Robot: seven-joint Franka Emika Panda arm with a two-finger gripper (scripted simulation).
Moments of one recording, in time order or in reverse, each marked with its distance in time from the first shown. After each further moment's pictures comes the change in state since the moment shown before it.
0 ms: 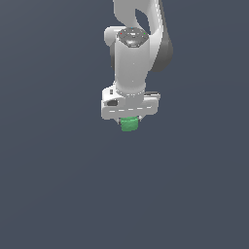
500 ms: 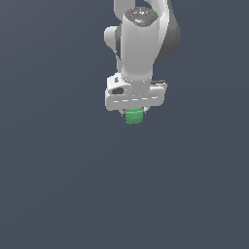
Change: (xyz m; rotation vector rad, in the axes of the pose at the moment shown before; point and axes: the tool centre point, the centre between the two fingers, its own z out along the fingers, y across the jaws) arm -0.010 -0.018 -0.033 0.001 0.000 0.000
